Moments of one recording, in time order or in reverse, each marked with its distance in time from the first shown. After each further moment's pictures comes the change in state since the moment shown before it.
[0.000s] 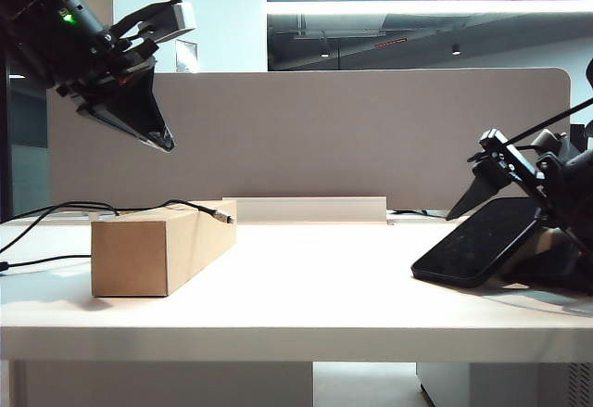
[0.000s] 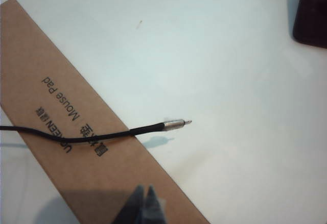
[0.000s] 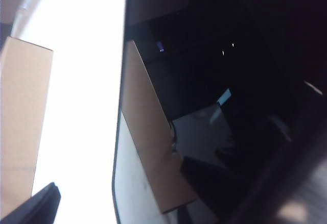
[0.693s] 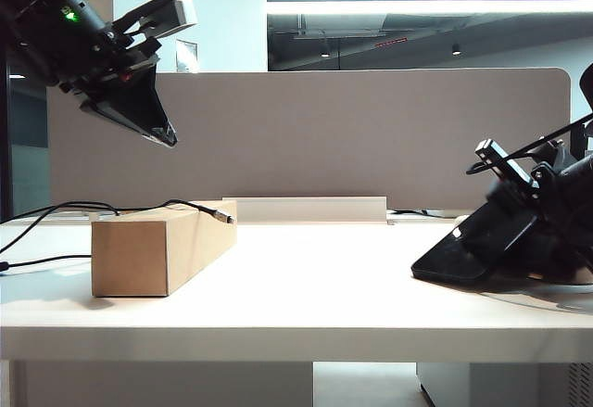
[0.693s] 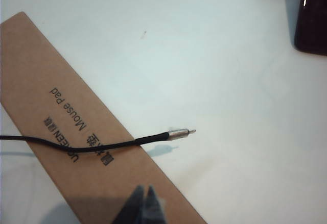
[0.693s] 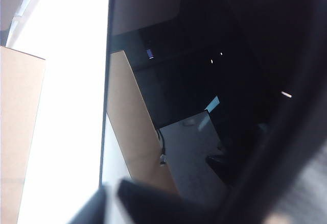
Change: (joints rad) left arm 0.000 0.000 0.002 0.026 0.000 0.000; right arm 0.000 0.055 0.017 0.047 0.021 0.001
